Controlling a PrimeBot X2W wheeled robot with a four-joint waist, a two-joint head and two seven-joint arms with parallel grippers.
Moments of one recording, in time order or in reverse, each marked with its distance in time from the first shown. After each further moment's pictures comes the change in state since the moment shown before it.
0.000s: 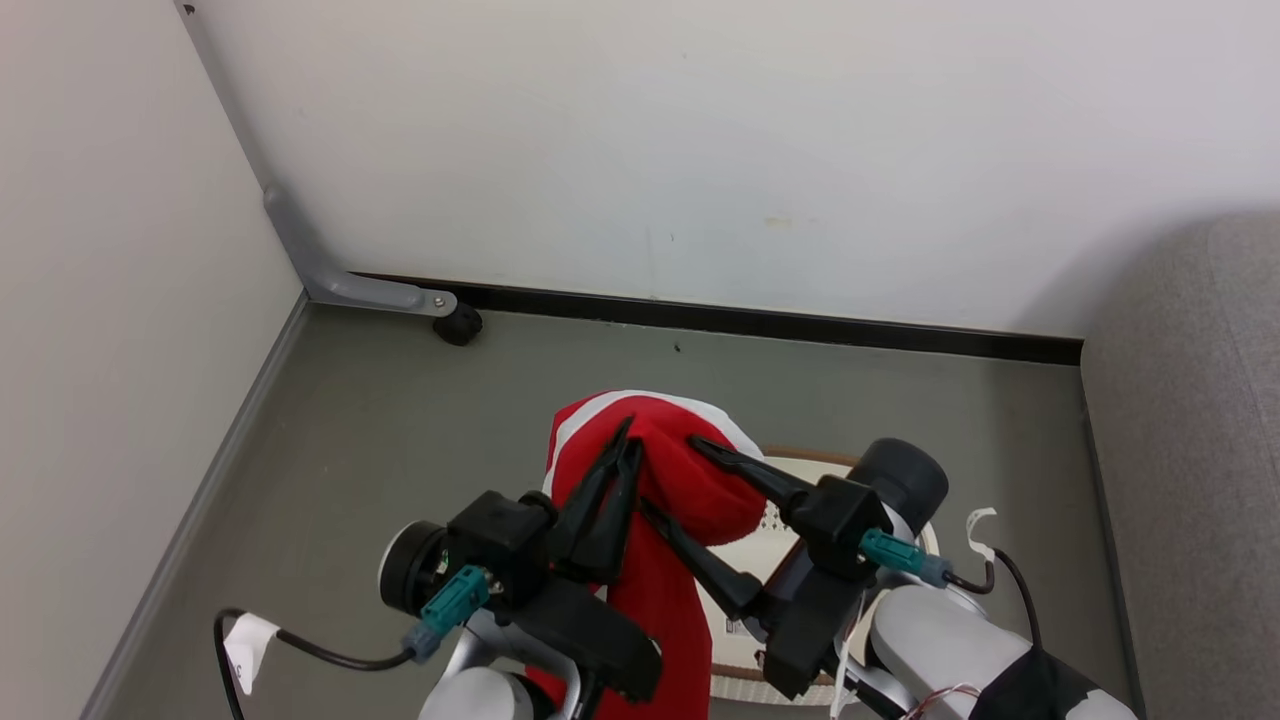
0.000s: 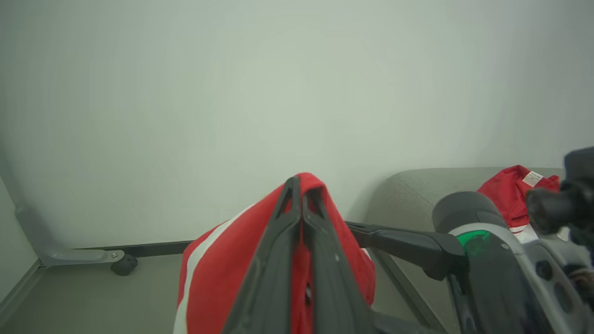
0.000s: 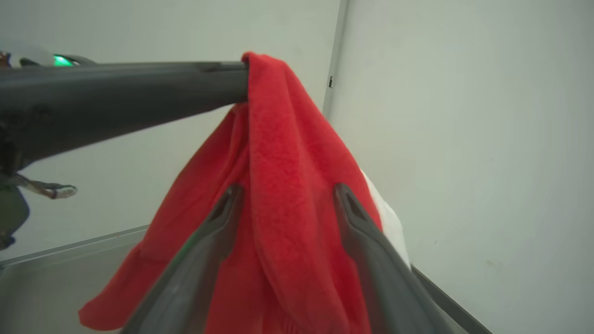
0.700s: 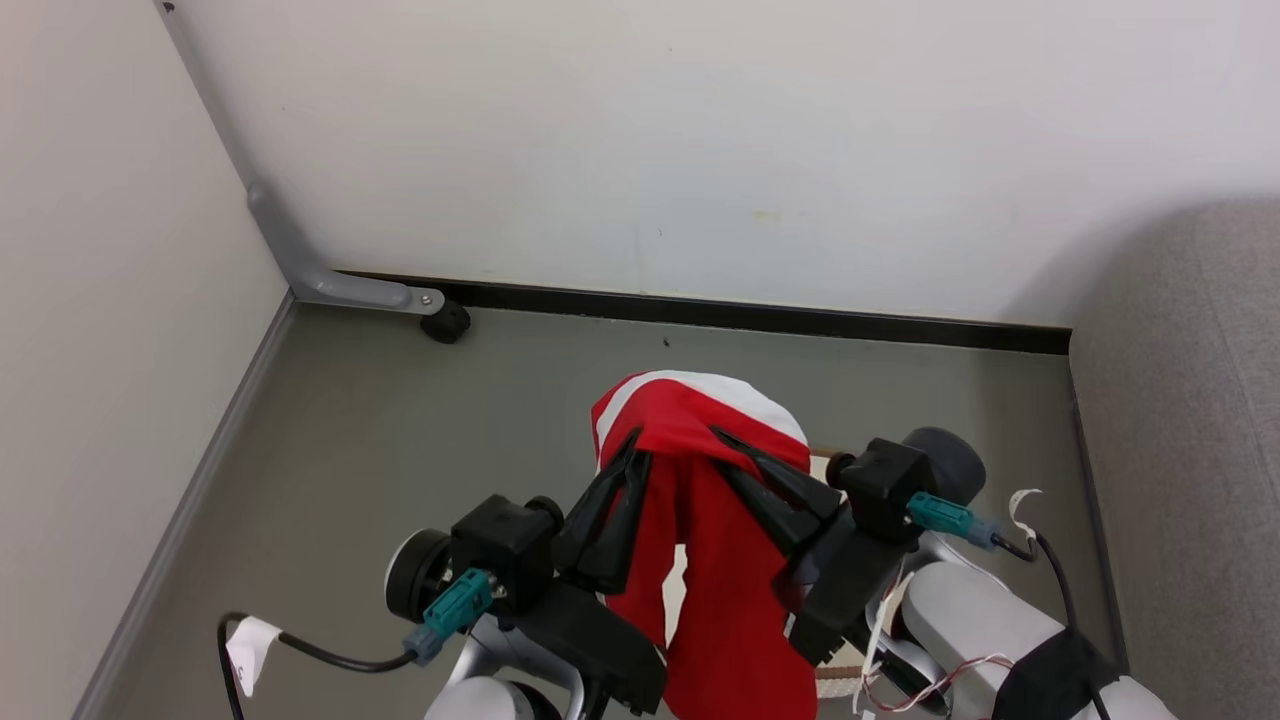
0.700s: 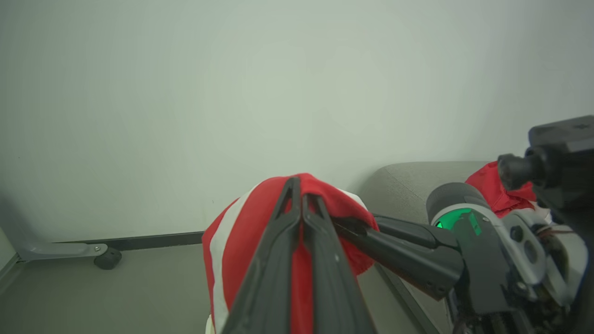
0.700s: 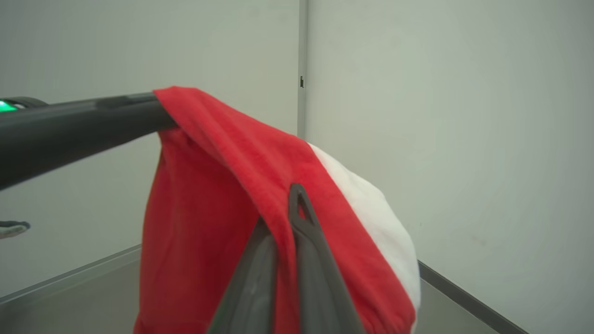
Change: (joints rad) left arm 0.011 -0.002 -0.025 -0.039 -0.018 0.002 0.037; right arm -0.012 -0.026 -0.033 0.013 0.105 0.000 0.000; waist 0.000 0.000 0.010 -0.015
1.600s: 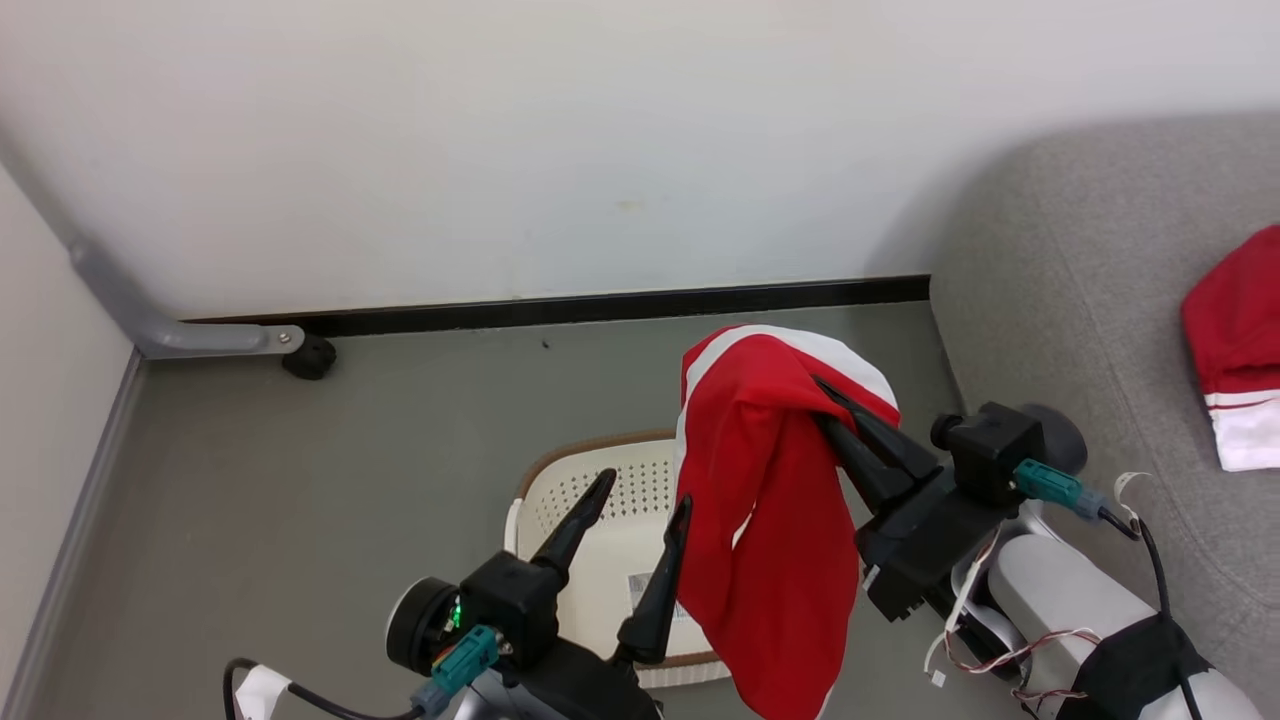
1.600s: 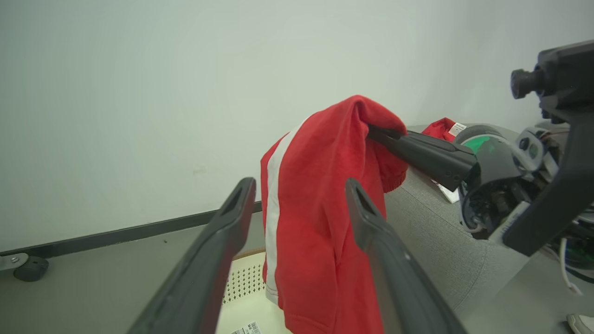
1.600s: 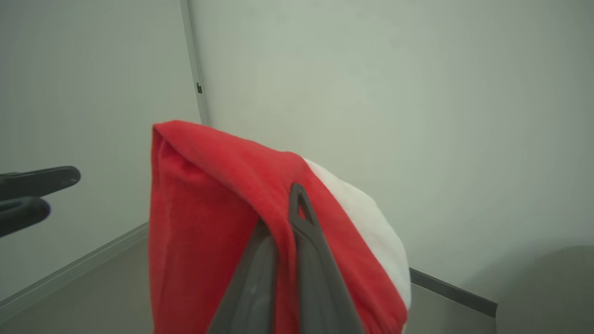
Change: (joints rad) left arm 0.078 0.034 -0.031 -0.026 0.020 0.007 -0.018; right arm 0.036 -0.084 -0.139 -0.046 0.009 0.001 0.000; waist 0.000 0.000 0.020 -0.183
